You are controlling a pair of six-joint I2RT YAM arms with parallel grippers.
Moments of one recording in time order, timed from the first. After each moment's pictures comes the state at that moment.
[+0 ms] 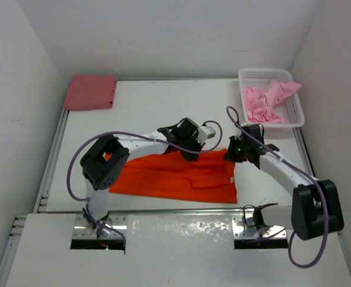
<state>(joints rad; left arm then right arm) -0.82 1.92 1.29 -0.29 0.28 0.03 0.20 1.24 0.60 -0.28 -0.19 0.33</state>
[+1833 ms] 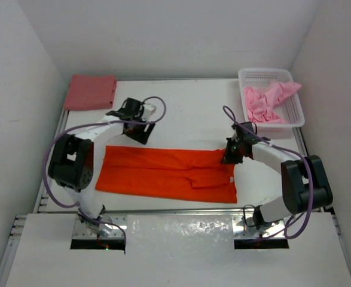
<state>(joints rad) -0.39 1.75 1.21 -0.51 0.06 0.16 0.20 1.48 0.69 -0.31 -0.22 0.43</state>
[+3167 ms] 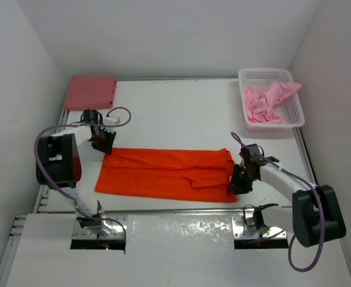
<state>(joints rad) 0.14 1.73 0.98 -0.51 0.21 0.47 0.20 1.20 0.42 -0.59 -0.22 0.46</state>
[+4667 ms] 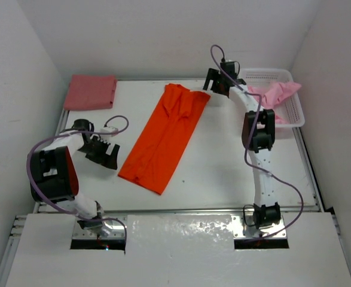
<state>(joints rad) 0.23 1.56 0.87 -0.74 0.42 0.63 0.16 2.59 2.25 -0.33 -0.01 0.37</state>
